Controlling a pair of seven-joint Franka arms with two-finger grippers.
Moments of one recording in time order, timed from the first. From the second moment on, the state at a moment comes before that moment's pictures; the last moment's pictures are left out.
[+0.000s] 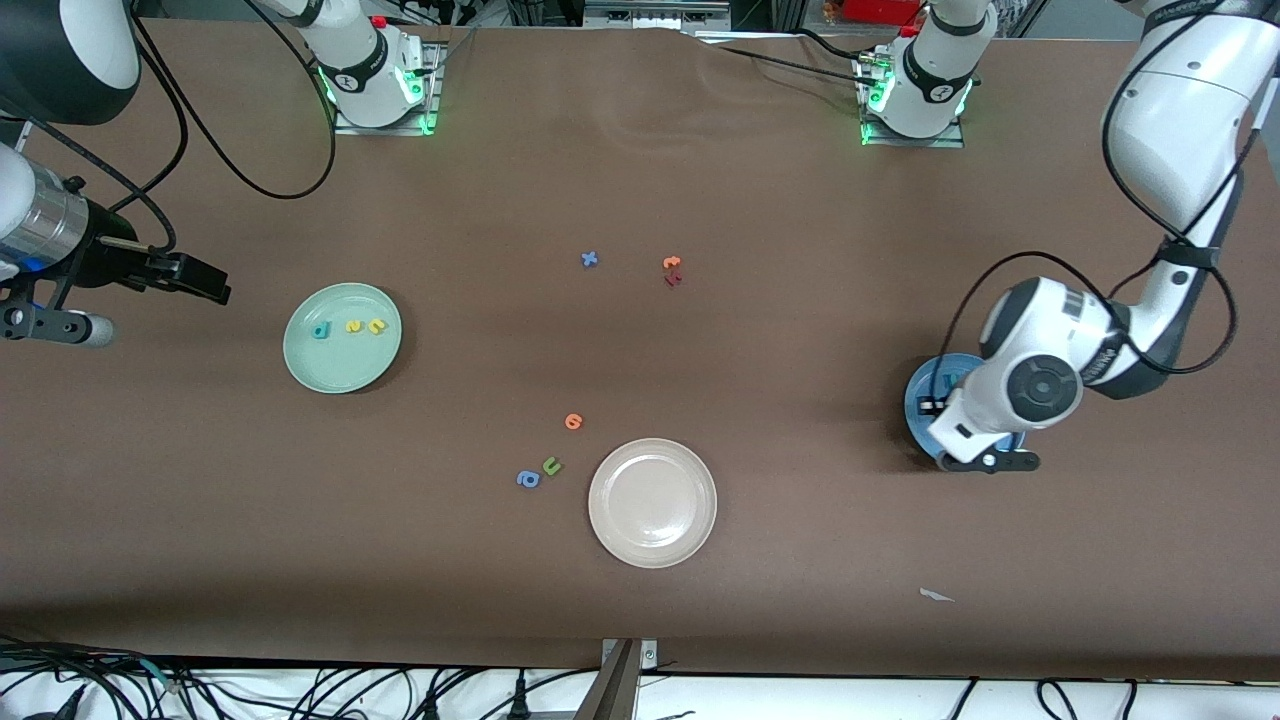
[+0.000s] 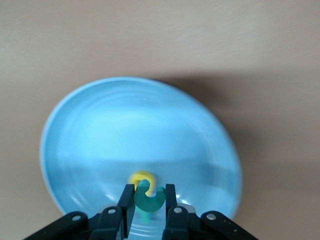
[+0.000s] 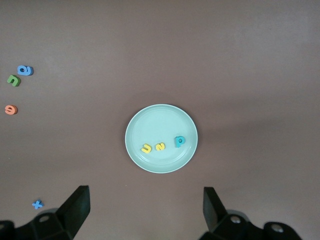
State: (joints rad) left arm 0.36 0.70 -0.51 -1.67 0.55 2.00 -0.35; right arm 0.35 0.19 -0.33 -1.47 0.04 1.56 0.17
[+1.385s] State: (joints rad) left arm 0.02 0.25 0.01 -1.60 0.00 1.69 -0.02; right arm 0.15 0.16 -0.11 -1.45 0.04 1.55 0.06
